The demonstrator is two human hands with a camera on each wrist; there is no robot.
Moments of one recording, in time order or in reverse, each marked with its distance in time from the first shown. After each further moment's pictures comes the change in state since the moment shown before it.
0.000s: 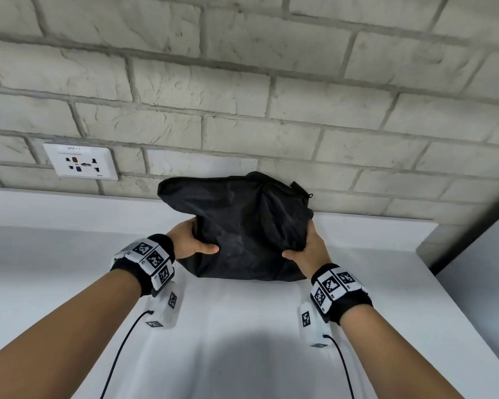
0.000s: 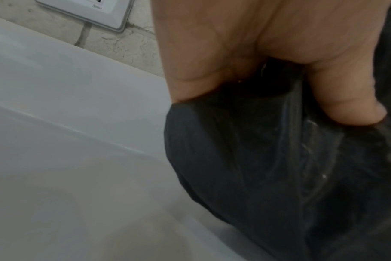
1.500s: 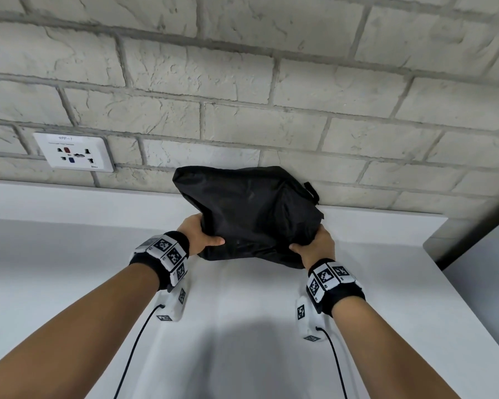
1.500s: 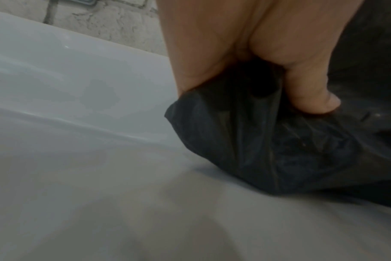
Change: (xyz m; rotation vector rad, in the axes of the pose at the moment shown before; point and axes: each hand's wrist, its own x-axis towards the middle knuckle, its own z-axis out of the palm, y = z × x) left_hand 0.023 -0.006 0.023 -0.010 0.138 -0.051; right_hand 0.027 0.029 0.012 -0.177 0.234 0.233
